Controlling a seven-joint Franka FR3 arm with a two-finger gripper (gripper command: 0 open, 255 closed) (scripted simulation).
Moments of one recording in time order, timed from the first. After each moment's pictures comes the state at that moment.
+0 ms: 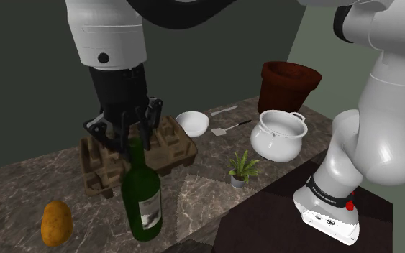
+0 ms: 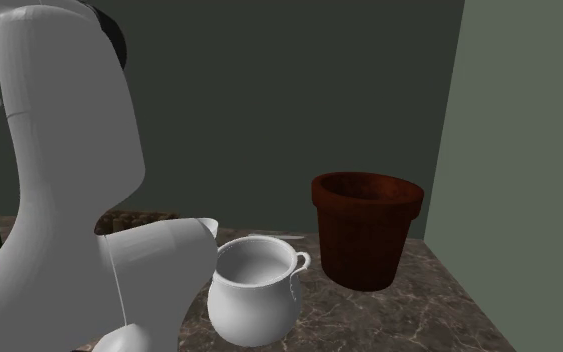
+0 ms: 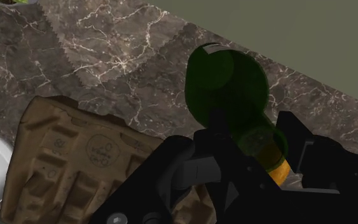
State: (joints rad) arm 0.54 0.19 0.38 -1.55 0.04 1.70 0.83
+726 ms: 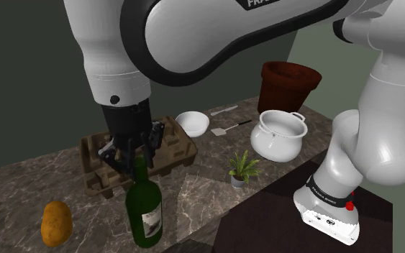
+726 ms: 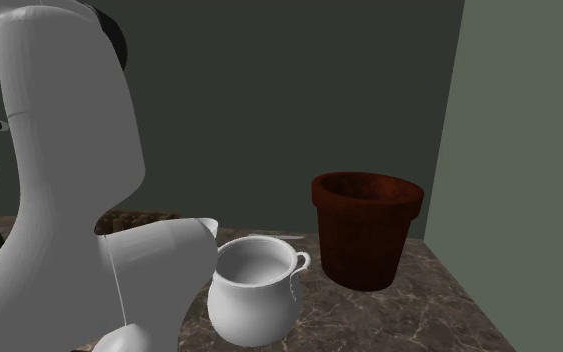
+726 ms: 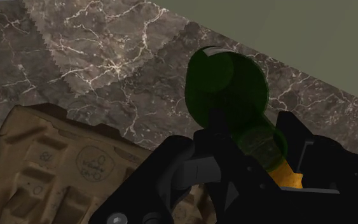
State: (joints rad) arm 0.54 0.20 0.38 -1.70 0.04 1.84 0.82
